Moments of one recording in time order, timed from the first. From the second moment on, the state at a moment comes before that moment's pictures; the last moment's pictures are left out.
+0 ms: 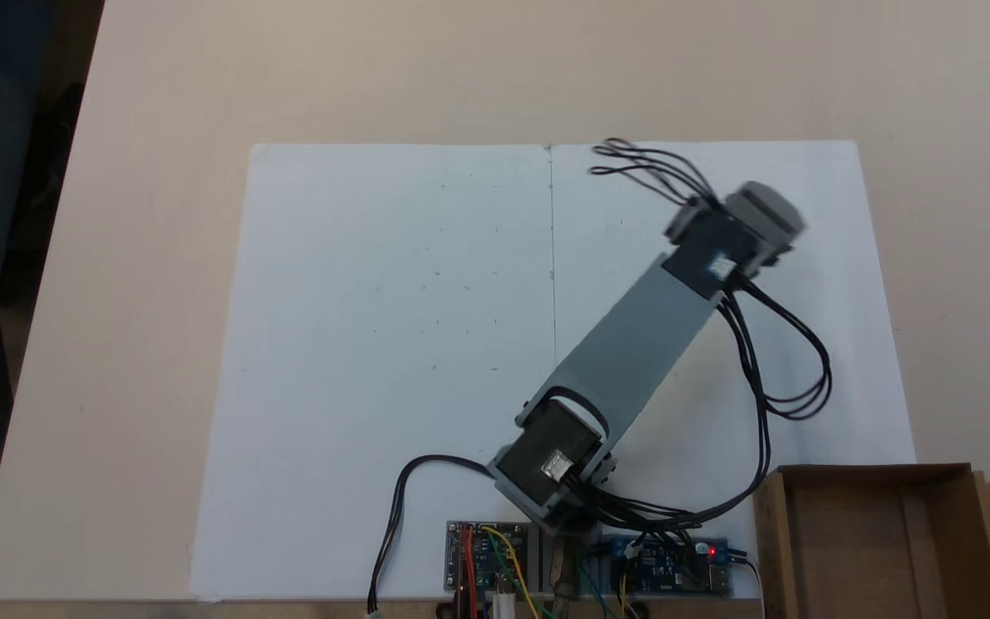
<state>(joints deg) 41.7 106.2 99.8 30.2 5.3</state>
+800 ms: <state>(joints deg) 104.4 93.4 92.5 33.0 -16.9</state>
